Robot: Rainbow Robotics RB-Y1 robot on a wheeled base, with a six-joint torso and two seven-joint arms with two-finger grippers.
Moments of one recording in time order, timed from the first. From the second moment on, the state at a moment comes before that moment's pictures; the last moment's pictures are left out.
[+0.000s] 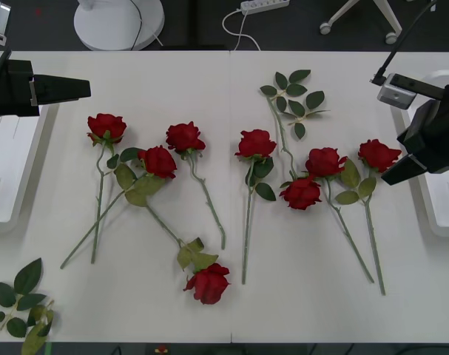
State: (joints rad) right arm -0.68 -1.24 0.38 -1.82 -1.56 1.50 1.90; left arm -0.35 1.27 -0.20 -1.71 2.28 0.87 -2.03
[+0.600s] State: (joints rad) right arm -0.68 -1.12 0.46 -1.69 -1.32 1.48 1.33; left arm -0.59 1.27 -0.60 -1.37 2.19 0.78 -1.98
